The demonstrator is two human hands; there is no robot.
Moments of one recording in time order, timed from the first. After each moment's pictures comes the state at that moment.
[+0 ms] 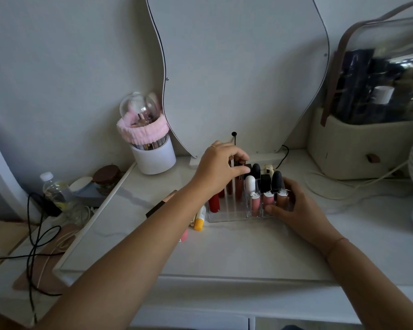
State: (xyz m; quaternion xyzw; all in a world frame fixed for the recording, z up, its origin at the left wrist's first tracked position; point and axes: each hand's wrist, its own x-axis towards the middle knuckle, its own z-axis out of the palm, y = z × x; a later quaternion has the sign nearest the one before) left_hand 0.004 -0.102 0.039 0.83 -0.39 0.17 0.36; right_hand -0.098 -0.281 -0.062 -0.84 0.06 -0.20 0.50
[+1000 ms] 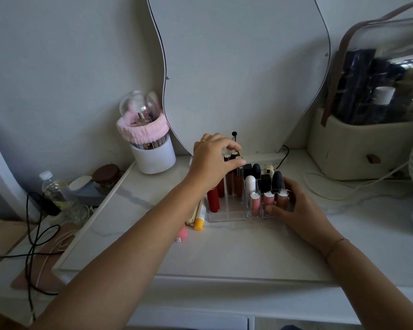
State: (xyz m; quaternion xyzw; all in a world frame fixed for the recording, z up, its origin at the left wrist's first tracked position) left_hand 0.010 -0.095 0.045 0.83 -0.36 0.22 0.36; right_hand -0.101 -0.280 -0.059 -0.85 0.07 -0.19 0.48
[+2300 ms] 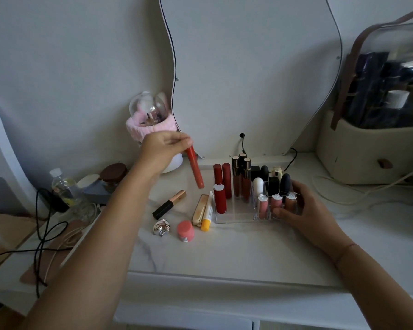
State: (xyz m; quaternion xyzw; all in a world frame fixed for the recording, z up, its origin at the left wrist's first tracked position) left_hand 0.039 -0.001 0.074 0.77 -0.19 0.07 0.61; right_hand -0.101 -0.280 -0.059 -0.86 0.07 -0.19 0.47
